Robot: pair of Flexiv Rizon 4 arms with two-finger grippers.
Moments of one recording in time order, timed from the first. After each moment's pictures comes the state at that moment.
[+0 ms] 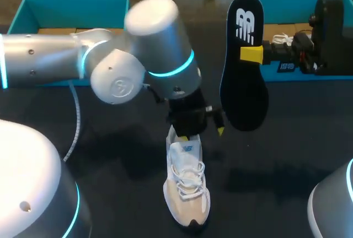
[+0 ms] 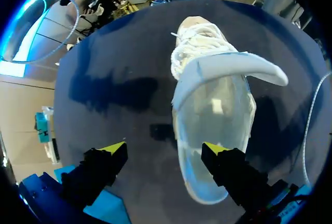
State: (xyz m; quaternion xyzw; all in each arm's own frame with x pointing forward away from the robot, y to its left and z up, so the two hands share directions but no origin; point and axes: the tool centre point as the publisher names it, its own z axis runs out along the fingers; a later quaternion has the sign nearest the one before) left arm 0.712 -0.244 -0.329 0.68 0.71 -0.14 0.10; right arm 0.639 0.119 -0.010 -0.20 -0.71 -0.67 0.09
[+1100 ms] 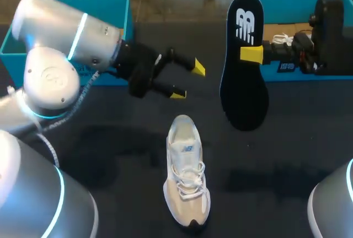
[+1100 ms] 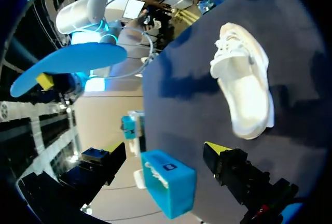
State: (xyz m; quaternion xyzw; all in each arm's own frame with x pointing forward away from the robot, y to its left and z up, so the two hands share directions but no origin) left arm 0.757 -0.217 -0.186 0.62 0.58 -0.39 0.37; right arm 0.639 0.119 -0.010 -0.20 -0.71 -0.67 0.09
